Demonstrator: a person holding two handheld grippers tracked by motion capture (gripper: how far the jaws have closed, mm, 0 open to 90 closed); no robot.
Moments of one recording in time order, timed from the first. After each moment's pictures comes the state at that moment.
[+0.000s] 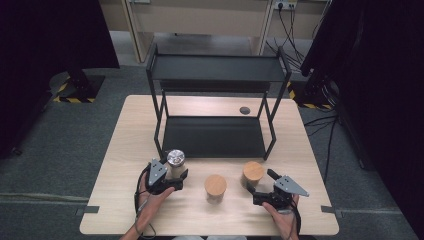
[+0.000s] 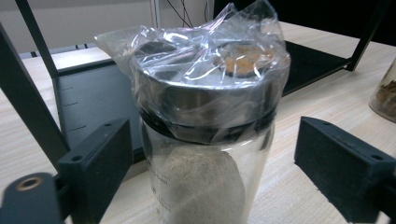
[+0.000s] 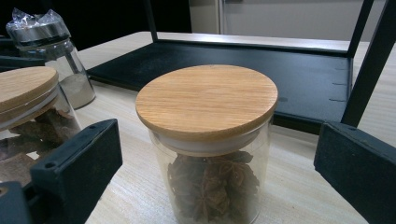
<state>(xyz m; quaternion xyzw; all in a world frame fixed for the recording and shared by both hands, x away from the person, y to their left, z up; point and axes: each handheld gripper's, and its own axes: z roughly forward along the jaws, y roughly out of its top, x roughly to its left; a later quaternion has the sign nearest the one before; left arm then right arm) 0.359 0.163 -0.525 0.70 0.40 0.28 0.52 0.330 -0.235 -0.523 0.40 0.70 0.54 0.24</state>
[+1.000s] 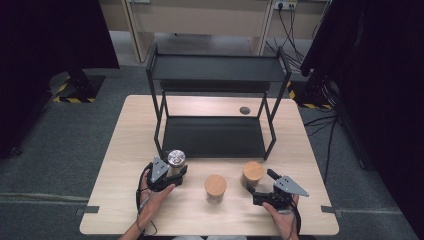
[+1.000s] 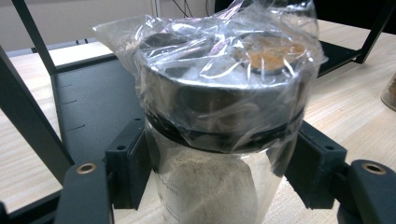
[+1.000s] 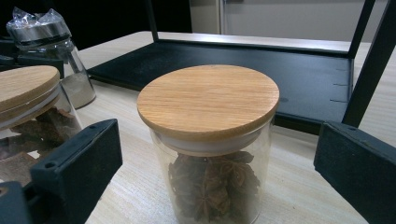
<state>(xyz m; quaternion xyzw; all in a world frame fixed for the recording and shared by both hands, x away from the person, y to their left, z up) 0.365 0.161 -0.525 0.71 0.40 0.28 0.50 0.330 -0.235 -0.523 0.40 0.70 0.54 0.24</state>
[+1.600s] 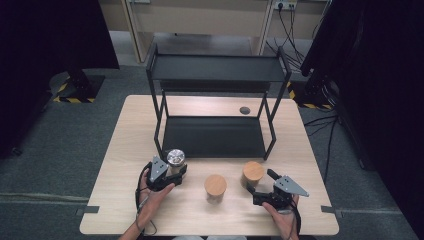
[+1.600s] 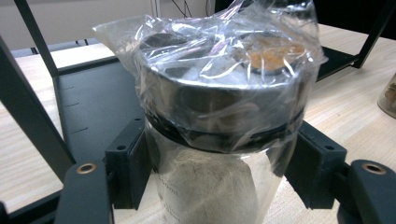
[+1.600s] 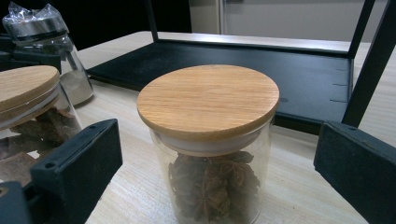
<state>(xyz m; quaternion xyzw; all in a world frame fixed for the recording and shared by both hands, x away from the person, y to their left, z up) 0.365 0.163 -0.520 0.71 0.40 0.28 0.51 0.330 -0.235 -0.523 0.40 0.70 0.54 0.24</state>
